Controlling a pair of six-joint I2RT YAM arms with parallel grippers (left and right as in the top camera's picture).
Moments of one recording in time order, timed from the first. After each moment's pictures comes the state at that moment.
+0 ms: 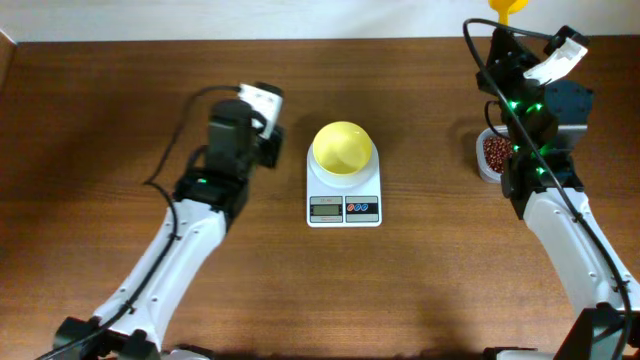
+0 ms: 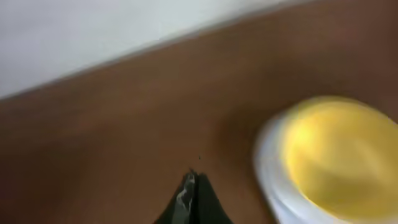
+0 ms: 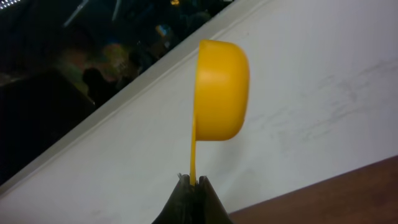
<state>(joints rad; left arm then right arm) -0.29 1.45 1.02 -0.17 -0.07 0.16 -0.01 1.50 1.02 0.54 -0.13 0.64</state>
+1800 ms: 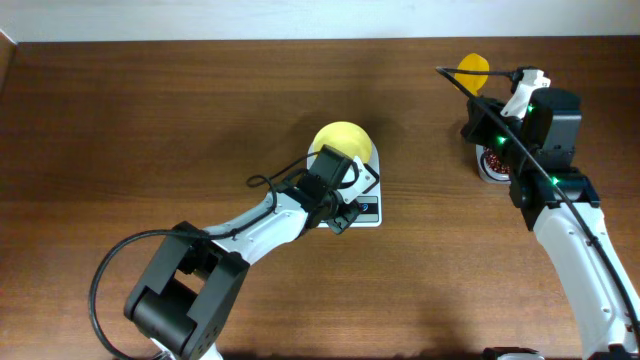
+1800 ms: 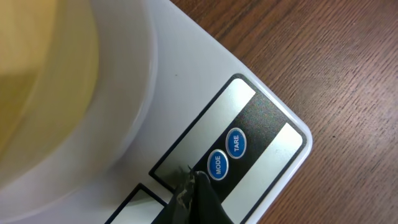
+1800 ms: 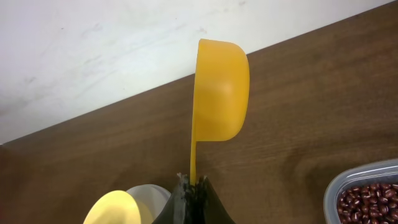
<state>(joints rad) -0.60 1.83 1.02 -0.24 0.18 0.22 -0.01 1.39 1.03 -0.14 -0.24 0.41</state>
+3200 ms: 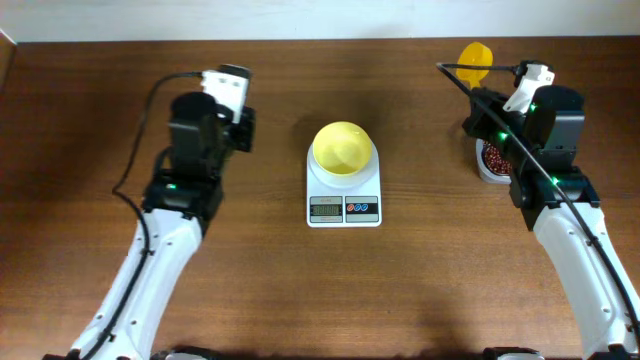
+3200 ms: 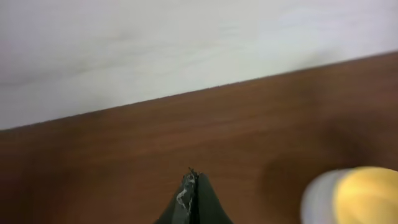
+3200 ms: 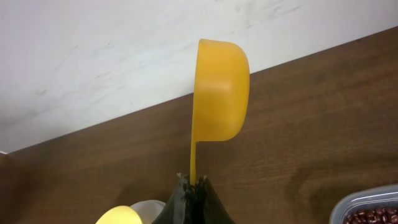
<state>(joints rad) -0.15 1.37 1.04 -0.08 -0.08 0.14 -0.01 1.39 1.03 -0.07 -0.23 0.41</state>
